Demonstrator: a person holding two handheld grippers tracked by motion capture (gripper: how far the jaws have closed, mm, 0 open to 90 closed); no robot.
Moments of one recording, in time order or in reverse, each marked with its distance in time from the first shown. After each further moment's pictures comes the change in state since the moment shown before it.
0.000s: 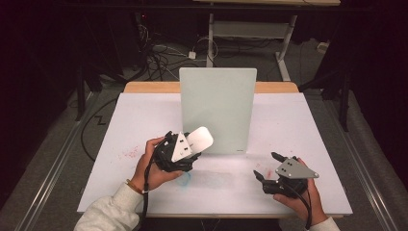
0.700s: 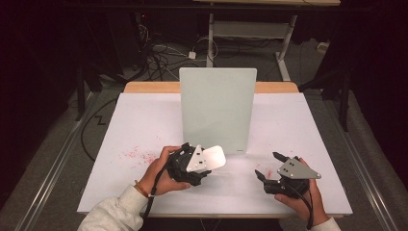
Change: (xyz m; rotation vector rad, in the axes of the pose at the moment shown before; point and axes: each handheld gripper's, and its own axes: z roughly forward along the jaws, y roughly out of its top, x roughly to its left) left arm -0.029 0.010 0.021 0.089 -0.222 0.140; right arm -0.002 -0.001 -0.003 -0.009 -0.007 0.000
